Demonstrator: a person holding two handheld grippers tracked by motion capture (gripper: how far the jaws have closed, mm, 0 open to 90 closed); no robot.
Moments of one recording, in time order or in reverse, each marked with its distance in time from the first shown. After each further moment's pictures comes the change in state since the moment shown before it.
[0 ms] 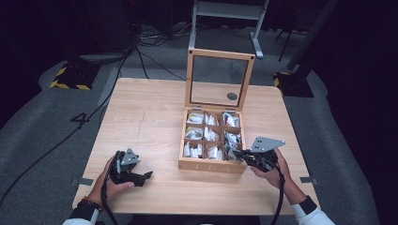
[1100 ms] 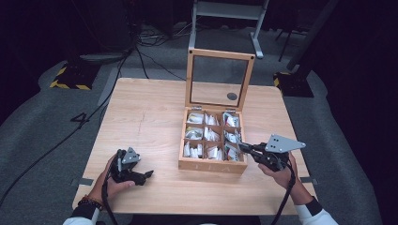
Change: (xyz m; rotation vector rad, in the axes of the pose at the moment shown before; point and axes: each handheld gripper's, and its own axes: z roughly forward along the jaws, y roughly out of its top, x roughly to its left) left arm 0.002 0.003 0.003 0.001 -0.007 0.002; right arm 0.000 0.012 -0.035 -0.214 -0.008 -0.007
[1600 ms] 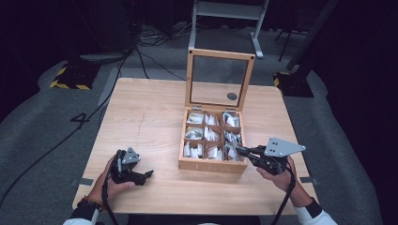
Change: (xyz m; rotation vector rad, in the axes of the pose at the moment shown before) left arm -0.001 0.000 0.000 0.001 0.007 -0.010; right arm 0.014 0.008 -0.002 -0.033 0.055 -0.023
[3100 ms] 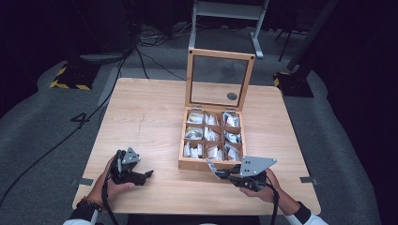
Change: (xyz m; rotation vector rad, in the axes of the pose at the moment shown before) left arm 0.000 0.000 0.000 -0.002 0.003 -0.005; right arm 0.052 -0.009 0.040 0.120 0.237 -0.100
